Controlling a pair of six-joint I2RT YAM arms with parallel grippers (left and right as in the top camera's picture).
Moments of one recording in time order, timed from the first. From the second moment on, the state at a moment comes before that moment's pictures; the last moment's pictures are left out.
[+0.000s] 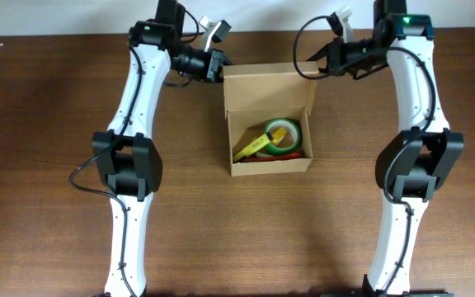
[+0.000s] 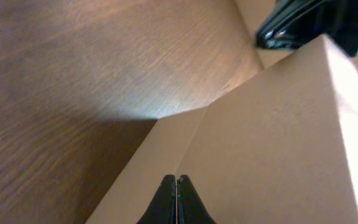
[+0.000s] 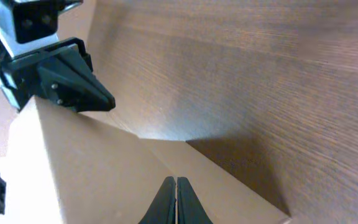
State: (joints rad) left arm -0.18 2.58 2.60 -1.28 1.02 0.20; right arm -0.06 2.43 2.46 -1.34 -0.96 -0.21
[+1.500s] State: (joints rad) left arm -0.19 2.45 2.60 -1.63 0.86 0.43; right arm 0.10 2.22 2.49 -1.61 -0.51 -0.26
